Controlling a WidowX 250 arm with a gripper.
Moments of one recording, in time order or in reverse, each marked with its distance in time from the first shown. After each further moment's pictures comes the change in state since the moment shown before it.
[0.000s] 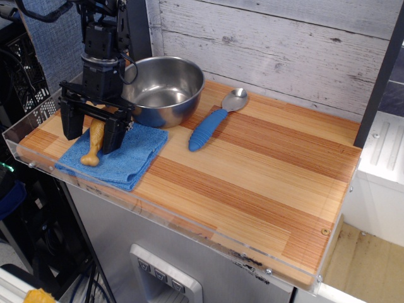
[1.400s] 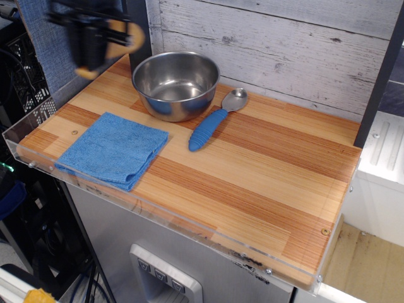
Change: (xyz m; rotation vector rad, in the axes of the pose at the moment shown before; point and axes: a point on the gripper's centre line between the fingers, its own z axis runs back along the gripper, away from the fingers) arm 0.003 -0.006 0.100 -0.003 -0.144 -0.013
